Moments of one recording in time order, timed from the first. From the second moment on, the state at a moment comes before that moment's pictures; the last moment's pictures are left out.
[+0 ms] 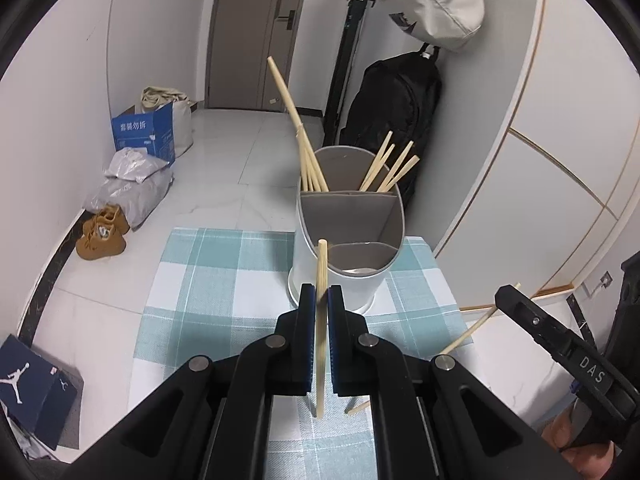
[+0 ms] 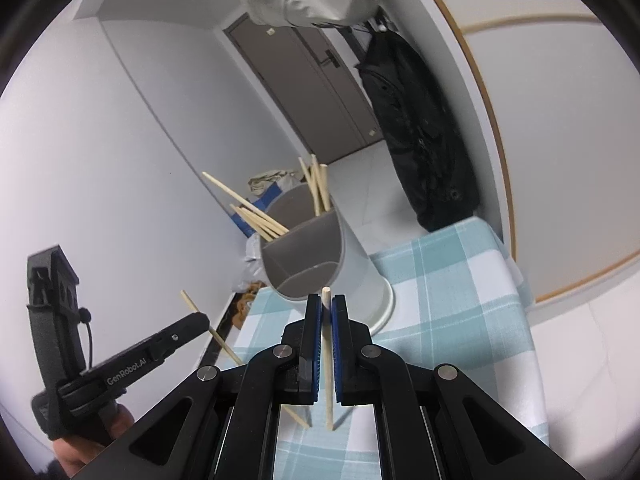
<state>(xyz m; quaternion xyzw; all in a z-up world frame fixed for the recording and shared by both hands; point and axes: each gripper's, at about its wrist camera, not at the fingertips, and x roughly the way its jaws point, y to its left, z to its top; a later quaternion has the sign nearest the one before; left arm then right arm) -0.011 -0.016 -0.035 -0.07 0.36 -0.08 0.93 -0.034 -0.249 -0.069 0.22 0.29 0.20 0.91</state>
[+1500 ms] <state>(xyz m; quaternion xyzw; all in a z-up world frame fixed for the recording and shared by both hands) 0.068 -0.020 0.101 -0.07 0.27 -0.11 0.95 0.065 -0.229 0.089 0.15 0.19 0.20 0.95</state>
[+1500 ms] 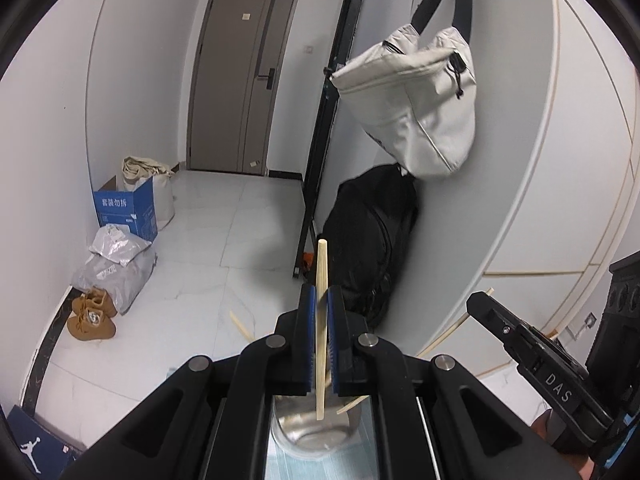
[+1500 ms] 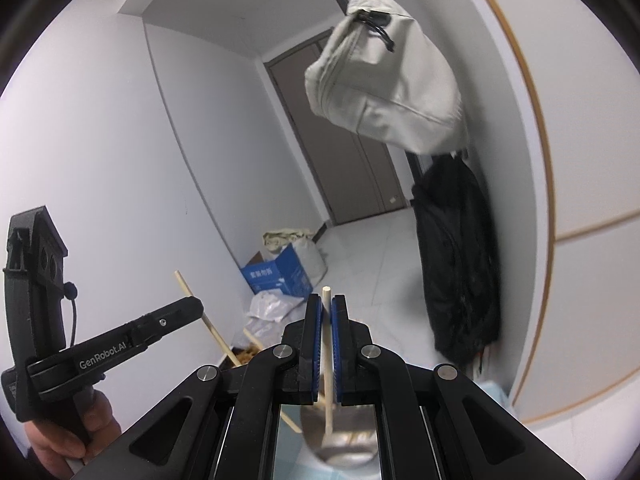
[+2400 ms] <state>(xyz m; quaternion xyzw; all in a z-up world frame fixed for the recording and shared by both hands) 0.116 -0.033 0.018 -0.06 0.31 -0.11 0.94 0.132 -0.184 0.022 0.06 0.26 0.23 0.94</state>
